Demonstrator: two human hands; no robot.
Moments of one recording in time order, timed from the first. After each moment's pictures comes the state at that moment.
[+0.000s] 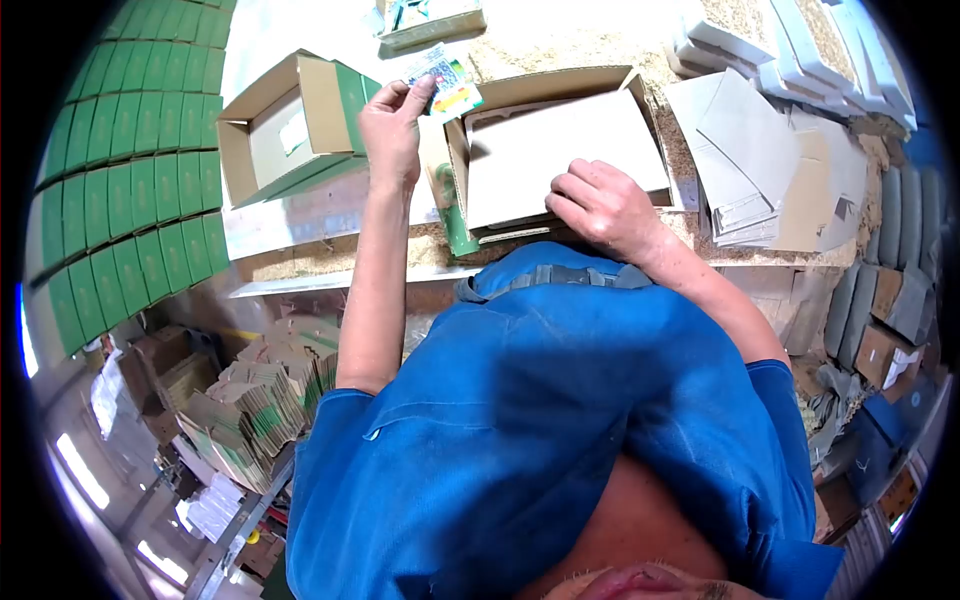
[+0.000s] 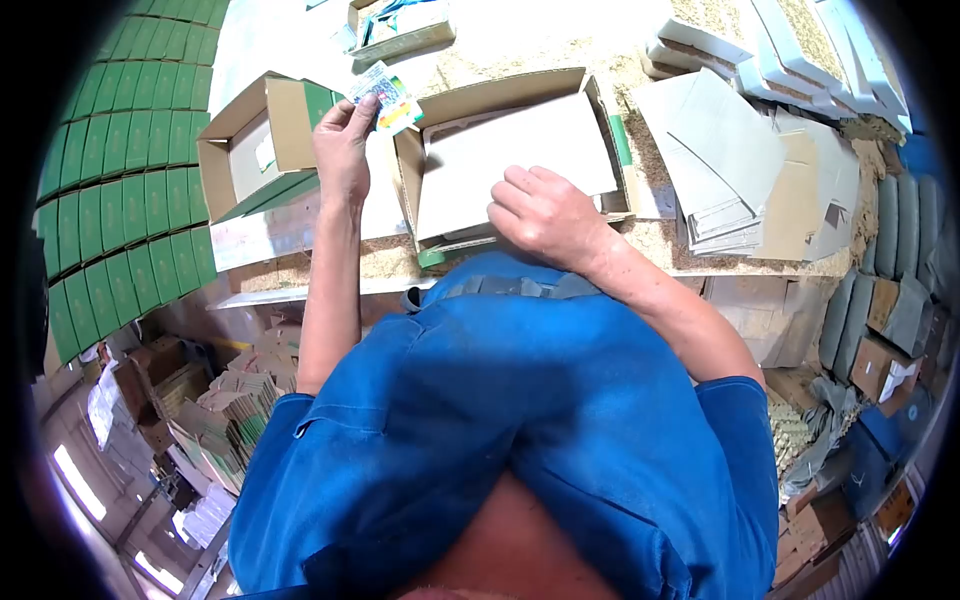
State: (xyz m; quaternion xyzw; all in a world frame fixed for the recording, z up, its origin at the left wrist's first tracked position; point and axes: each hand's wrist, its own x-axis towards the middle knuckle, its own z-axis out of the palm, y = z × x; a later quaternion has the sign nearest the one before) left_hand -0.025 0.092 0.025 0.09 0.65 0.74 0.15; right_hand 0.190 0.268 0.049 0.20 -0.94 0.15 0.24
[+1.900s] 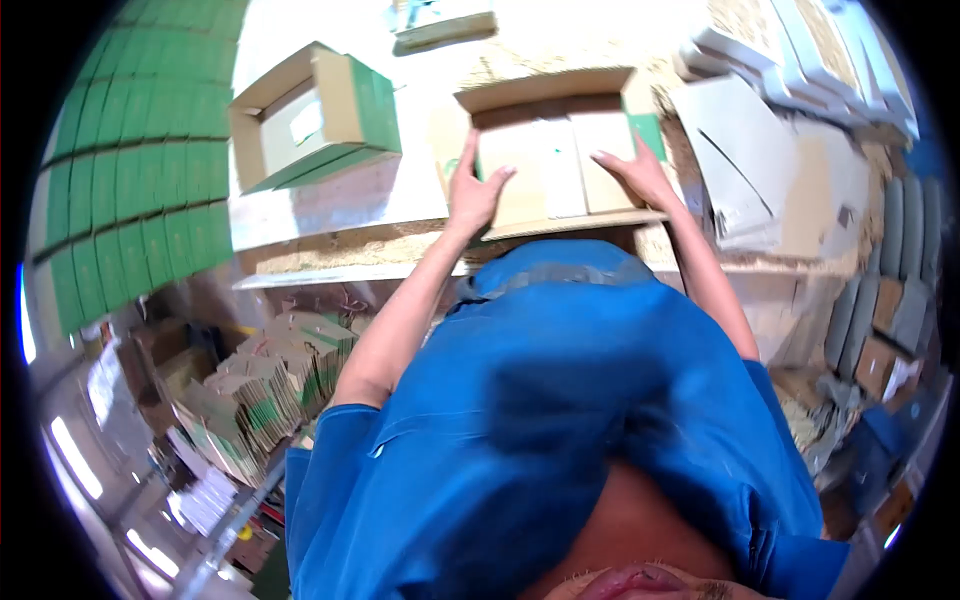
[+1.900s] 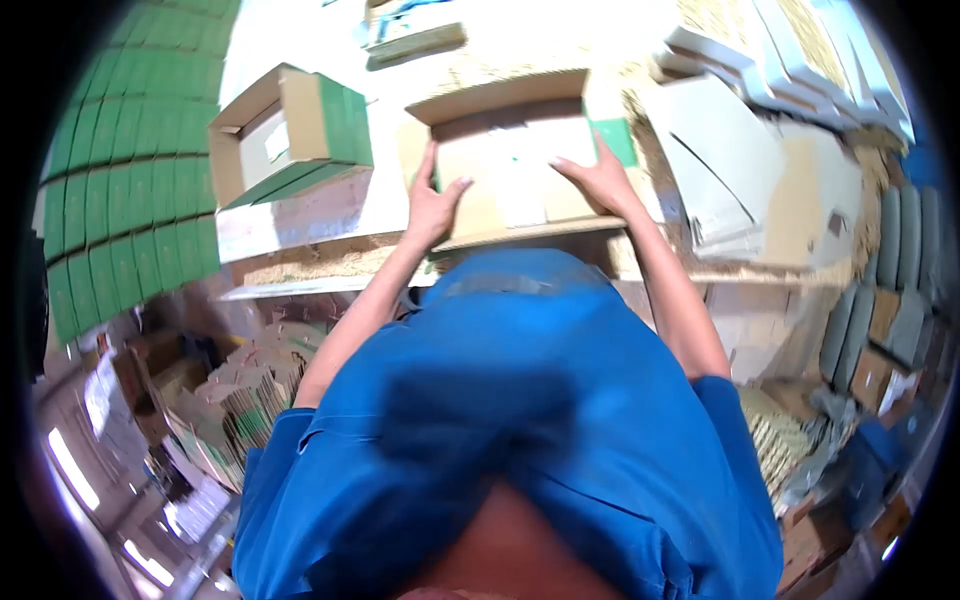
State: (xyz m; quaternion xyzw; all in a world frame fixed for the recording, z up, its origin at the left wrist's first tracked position) left_hand 0.068 0.071 -0.073 0.18 0.83 0.47 0.21; right_hand 0.200 0.329 -0.054 -0.33 -0.78 0.52 -0.02
